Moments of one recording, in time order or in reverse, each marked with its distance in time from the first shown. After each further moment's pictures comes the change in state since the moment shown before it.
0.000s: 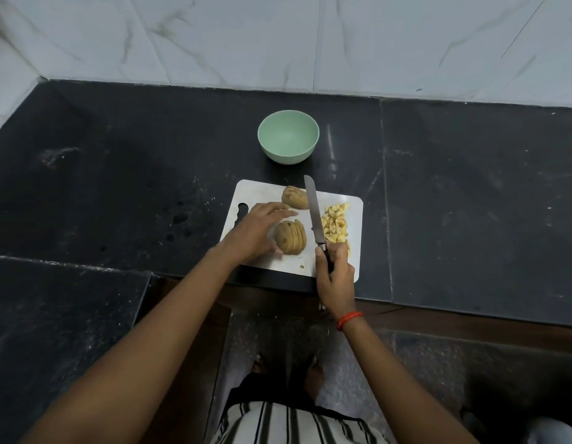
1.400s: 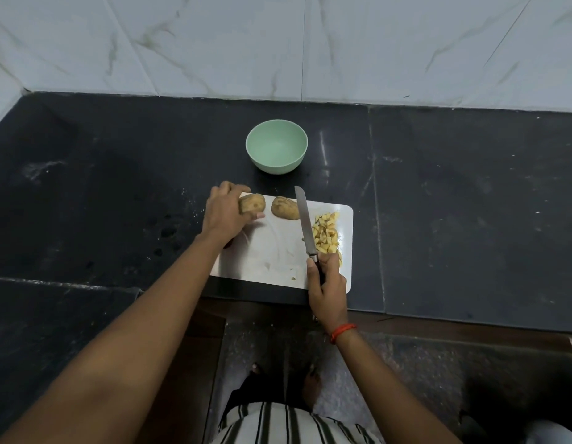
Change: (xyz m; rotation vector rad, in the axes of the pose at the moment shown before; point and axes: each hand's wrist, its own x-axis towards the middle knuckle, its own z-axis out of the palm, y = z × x) left_hand 0.043 -0.036 -0.026 0.039 0.326 -0.333; right_hand 0.002 0.006 0.002 -0.004 0.014 -0.009
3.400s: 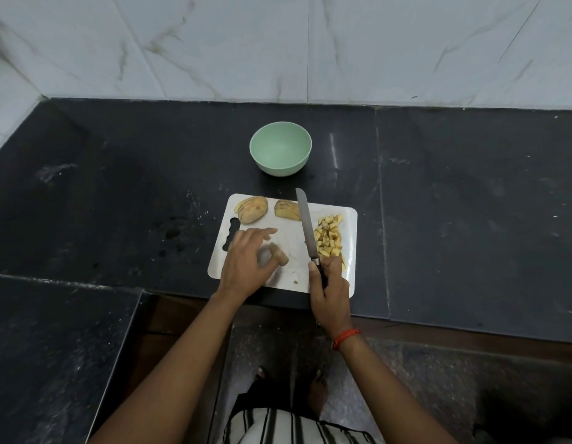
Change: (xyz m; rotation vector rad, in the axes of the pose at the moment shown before) left_hand -0.097 0.023 0.040 -0.170 0.106 0.166; right_hand 0.002 0.005 -0.001 0.052 -0.007 -0.058
